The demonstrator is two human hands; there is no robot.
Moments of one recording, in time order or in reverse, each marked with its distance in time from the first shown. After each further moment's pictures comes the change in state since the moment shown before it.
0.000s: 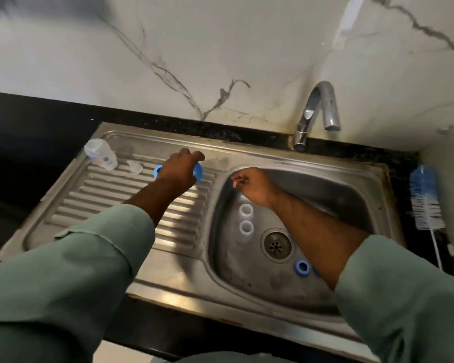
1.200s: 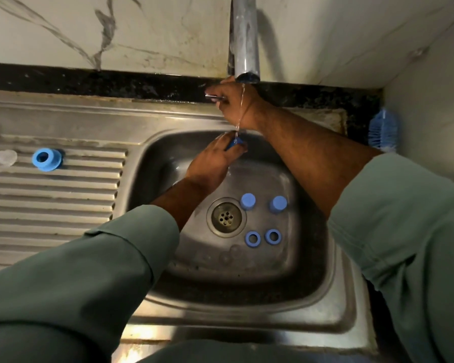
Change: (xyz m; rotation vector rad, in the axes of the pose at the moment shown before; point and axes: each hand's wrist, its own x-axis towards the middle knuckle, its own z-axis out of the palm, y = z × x) left_hand 0.058 0.188 0.156 -0.088 0.062 0.540; right_hand 0.079 0.107 -0.122 -0.048 0.153 -0.003
